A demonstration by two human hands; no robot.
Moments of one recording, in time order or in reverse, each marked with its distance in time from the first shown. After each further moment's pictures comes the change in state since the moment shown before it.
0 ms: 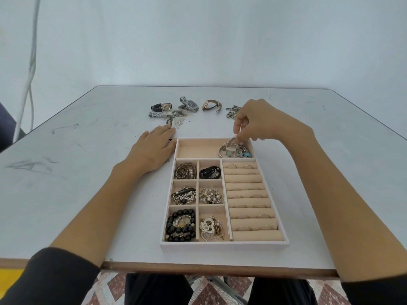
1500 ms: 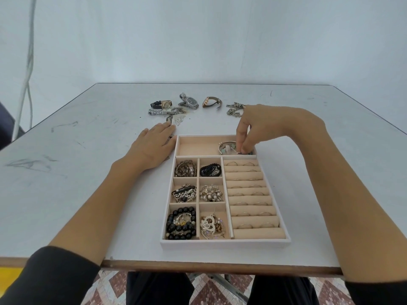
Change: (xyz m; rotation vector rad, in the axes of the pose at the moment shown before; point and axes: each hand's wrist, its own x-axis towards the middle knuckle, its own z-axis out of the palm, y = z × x) left_hand 0.000 0.000 -0.001 0.007 -0.014 0.002; right_hand -0.021 -0.014 -0.012 -0.073 -0.270 -0.054
